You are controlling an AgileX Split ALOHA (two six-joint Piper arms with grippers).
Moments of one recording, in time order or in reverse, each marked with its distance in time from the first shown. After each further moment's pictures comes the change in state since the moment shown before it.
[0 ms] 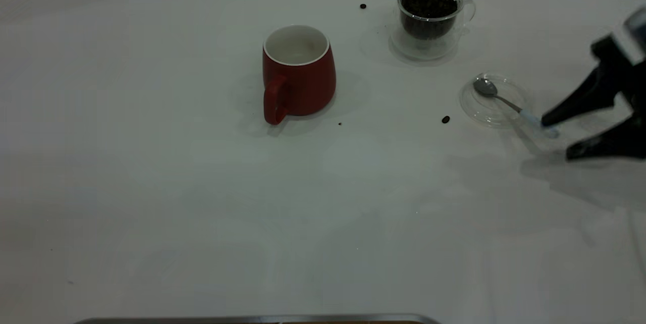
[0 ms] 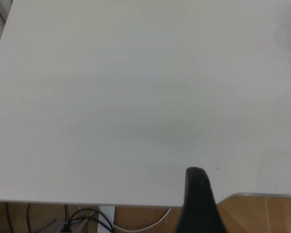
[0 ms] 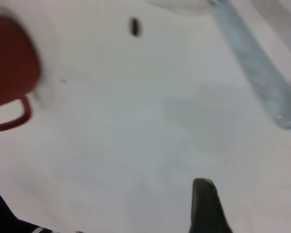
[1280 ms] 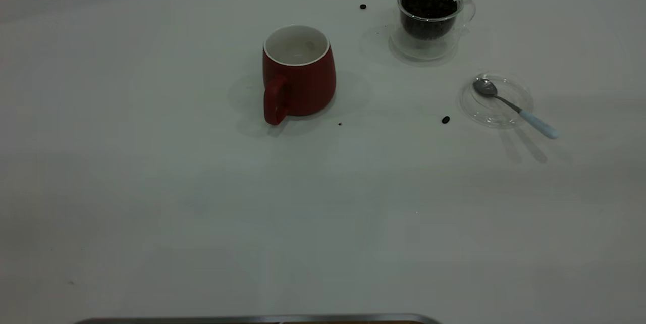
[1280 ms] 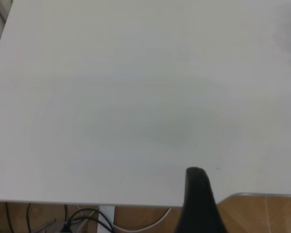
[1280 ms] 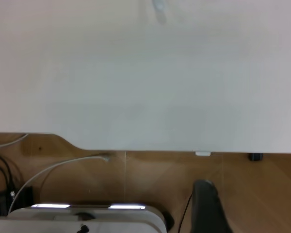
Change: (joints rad) left arm 0.000 0.000 0.000 0.000 0.000 0.000; right arm 0.178 -1.848 0.330 -1.143 0.486 0.831
